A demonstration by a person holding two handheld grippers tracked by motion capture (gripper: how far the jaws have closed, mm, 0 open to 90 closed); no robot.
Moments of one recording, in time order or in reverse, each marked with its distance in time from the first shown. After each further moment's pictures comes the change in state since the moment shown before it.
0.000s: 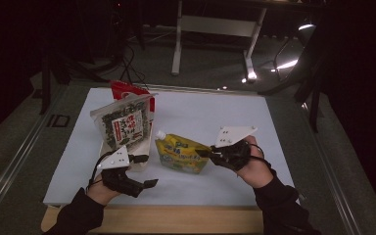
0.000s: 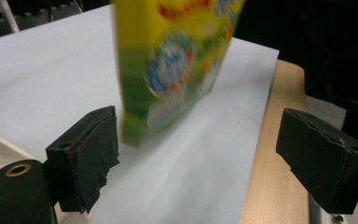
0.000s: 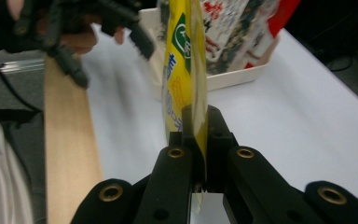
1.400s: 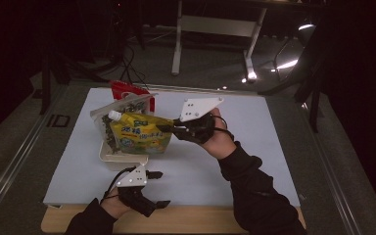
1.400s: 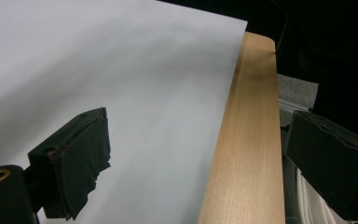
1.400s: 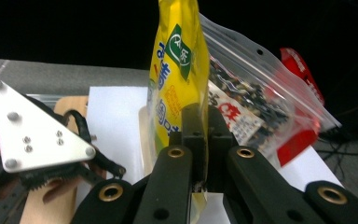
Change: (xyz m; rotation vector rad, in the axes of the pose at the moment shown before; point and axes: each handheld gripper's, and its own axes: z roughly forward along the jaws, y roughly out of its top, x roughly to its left) left arm -0.029 -0.027 0.039 0.054 -0.131 0.035; right arm -0.012 0.086 0.053 -0.212 0.119 -0.148
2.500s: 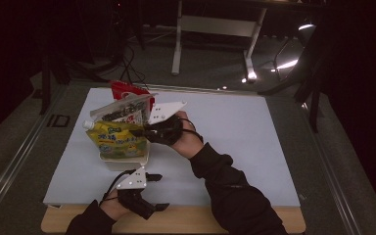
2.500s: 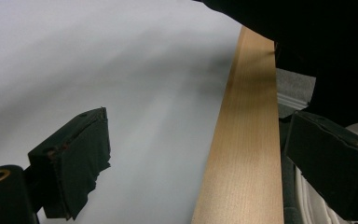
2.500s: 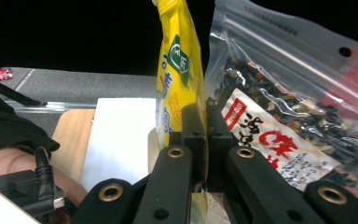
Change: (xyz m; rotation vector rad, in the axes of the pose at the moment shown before) left arm -0.002 -0.006 0.000 0.020 -0.006 0.008; right arm -0.001 -0.010 0.083 -0.020 0.093 0.034
